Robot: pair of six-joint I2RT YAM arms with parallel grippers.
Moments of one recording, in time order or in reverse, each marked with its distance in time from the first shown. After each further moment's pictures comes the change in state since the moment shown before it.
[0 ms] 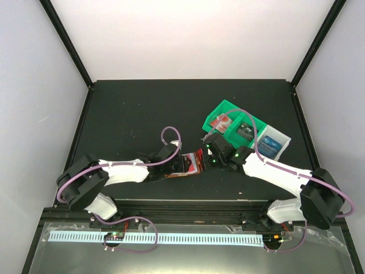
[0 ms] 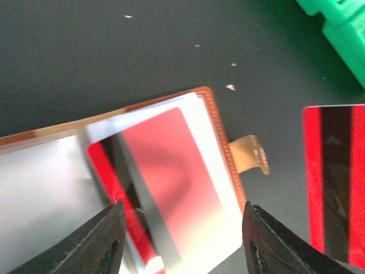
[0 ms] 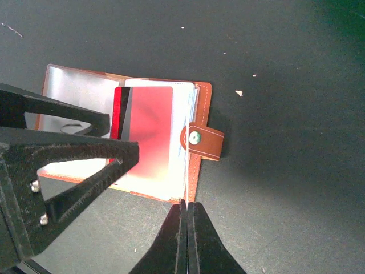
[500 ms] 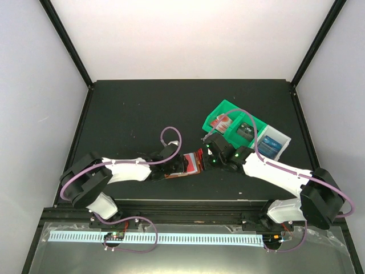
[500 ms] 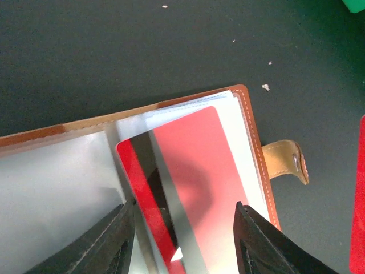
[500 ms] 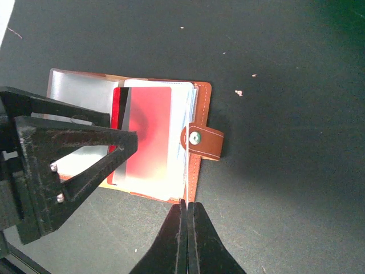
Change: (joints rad) left arm 0.001 0.015 0.015 -0.077 -0.063 -0.043; right arm 0.000 0.000 0.000 0.000 0.000 0.007
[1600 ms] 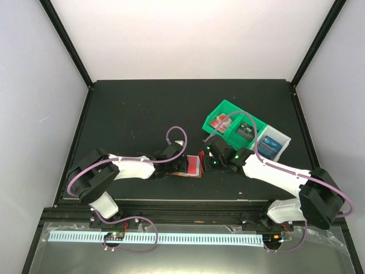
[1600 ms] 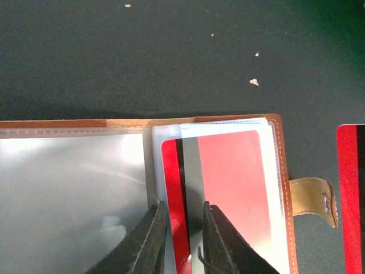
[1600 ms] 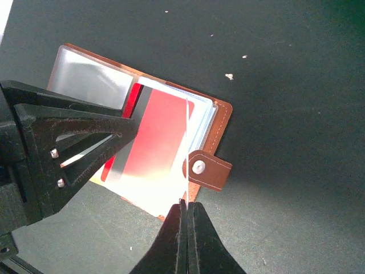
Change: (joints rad) left arm 0.000 0.085 0.048 0.029 0.027 0.105; right arm 0.000 0.000 -0.036 0.015 0.003 0.053
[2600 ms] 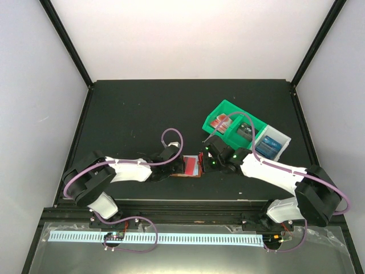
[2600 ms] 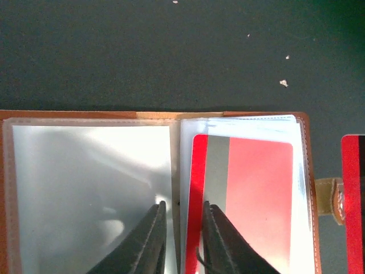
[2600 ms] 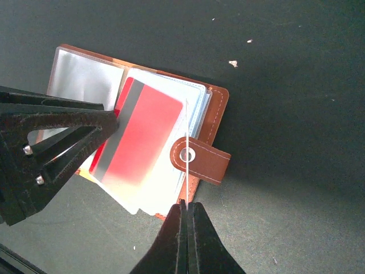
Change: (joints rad) left arm 0.000 -0.038 -0.058 0.016 -0.048 -0.057; right arm 0.000 0.034 0.000 0.007 -0.024 0.037
